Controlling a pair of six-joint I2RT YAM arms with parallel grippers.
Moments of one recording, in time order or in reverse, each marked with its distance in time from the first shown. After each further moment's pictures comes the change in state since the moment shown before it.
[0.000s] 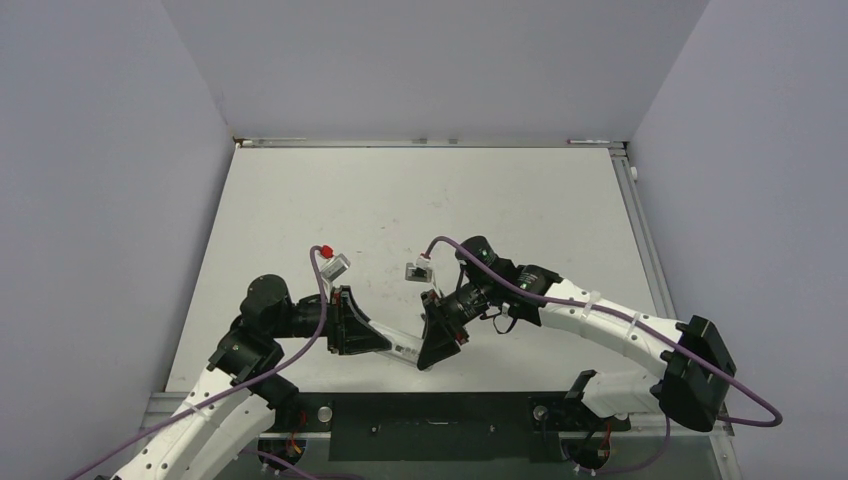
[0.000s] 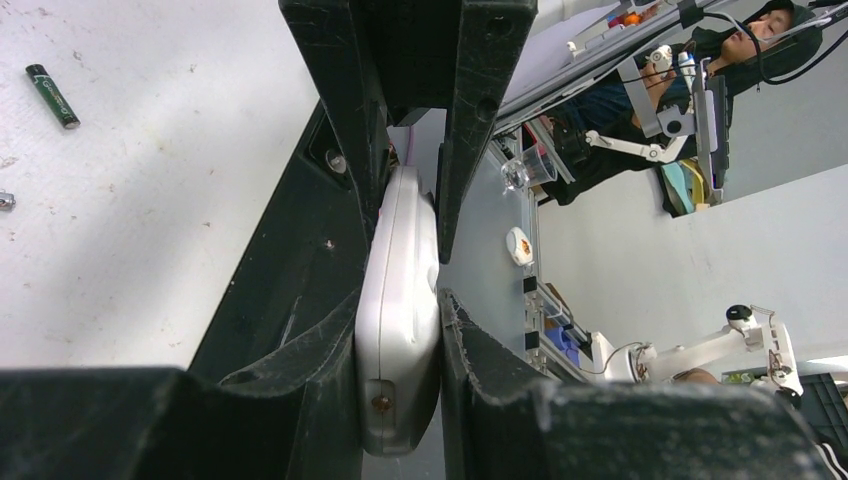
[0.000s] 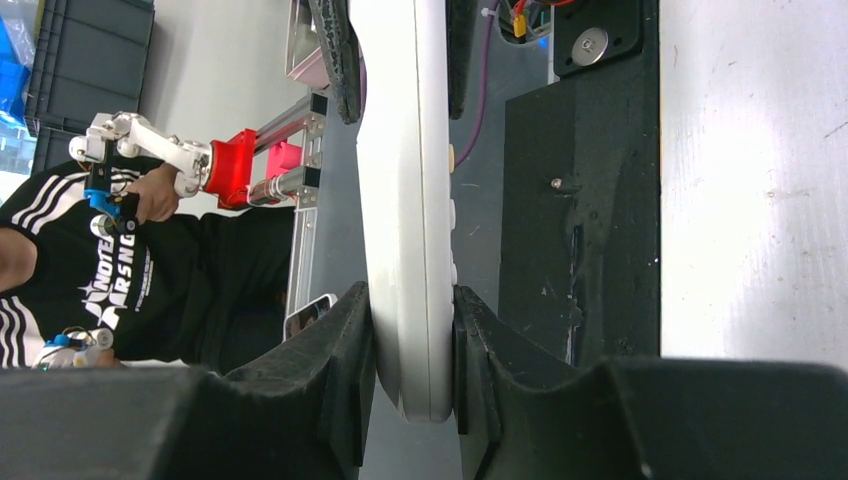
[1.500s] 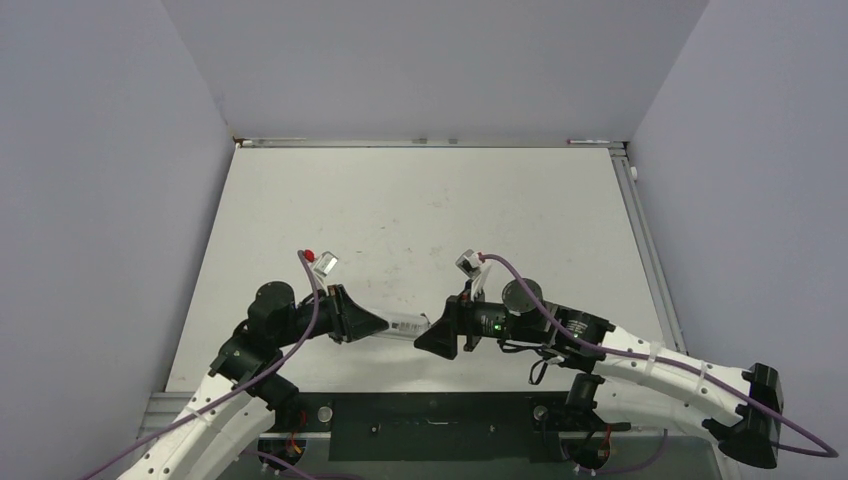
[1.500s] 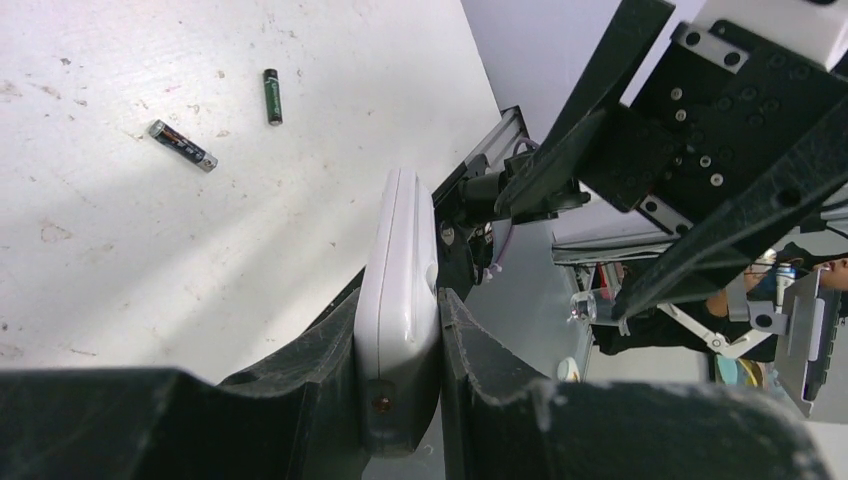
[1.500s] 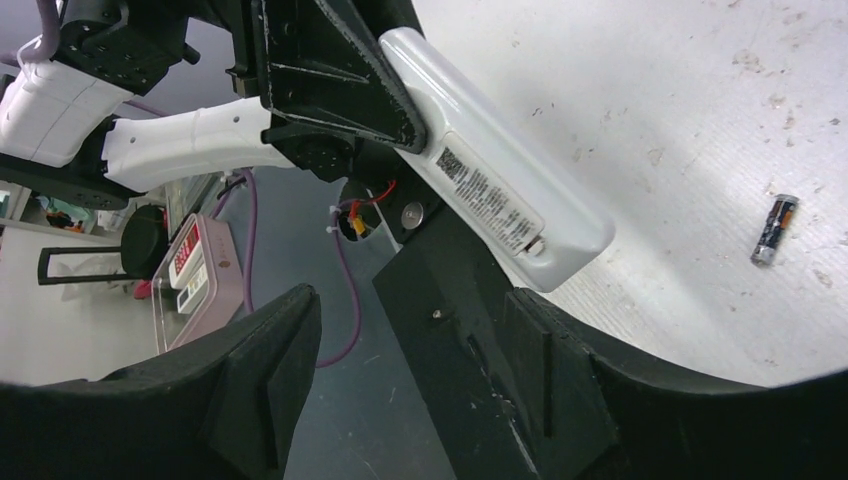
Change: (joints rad) left arm 0.001 -0.050 -0.058 -0.138 -0.373 -0.059; right arm 0.150 -0.414 -0.238 0.181 0.817 0.367
